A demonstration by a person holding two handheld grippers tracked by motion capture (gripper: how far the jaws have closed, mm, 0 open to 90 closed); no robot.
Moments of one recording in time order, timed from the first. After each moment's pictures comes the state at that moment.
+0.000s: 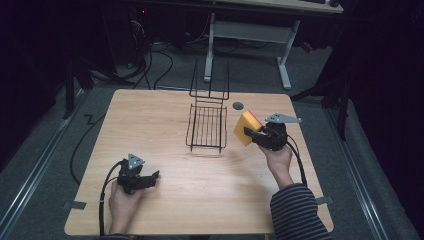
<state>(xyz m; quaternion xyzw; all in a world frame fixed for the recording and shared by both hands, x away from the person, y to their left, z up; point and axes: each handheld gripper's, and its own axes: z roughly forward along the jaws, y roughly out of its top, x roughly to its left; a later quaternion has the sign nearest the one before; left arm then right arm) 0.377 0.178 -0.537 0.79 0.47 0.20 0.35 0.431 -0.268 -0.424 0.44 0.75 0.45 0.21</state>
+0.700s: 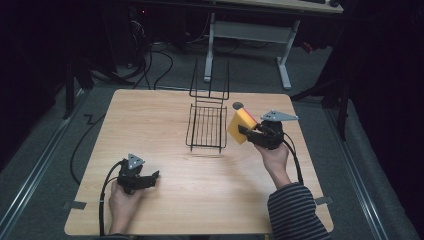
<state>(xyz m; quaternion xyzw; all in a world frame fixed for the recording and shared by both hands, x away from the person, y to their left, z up) 0.377 0.178 -0.537 0.79 0.47 0.20 0.35 0.427 -0.249 -0.406 0.42 0.75 0.47 0.20</state>
